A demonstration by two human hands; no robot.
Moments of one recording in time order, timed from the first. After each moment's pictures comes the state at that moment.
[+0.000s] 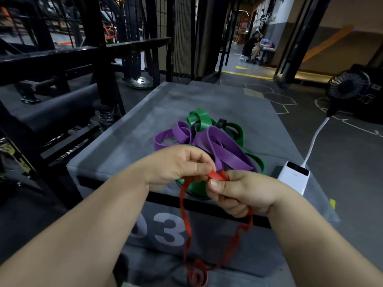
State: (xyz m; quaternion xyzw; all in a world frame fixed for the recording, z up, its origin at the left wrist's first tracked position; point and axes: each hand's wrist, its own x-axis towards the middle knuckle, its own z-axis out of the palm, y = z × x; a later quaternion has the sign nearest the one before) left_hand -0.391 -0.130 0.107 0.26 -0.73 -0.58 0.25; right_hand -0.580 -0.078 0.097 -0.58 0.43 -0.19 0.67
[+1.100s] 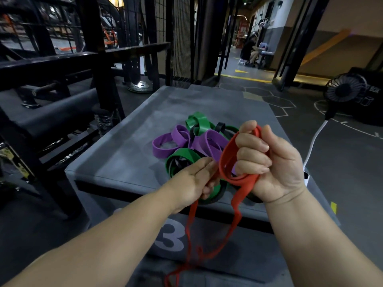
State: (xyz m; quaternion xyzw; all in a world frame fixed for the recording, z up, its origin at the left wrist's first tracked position) left_hand -0.430 -0.113 0.073 0.30 -0.63 -0.63 0.33; right_hand -0.589 -0.084 0.130 -0.31 0.06 -0.50 0.81
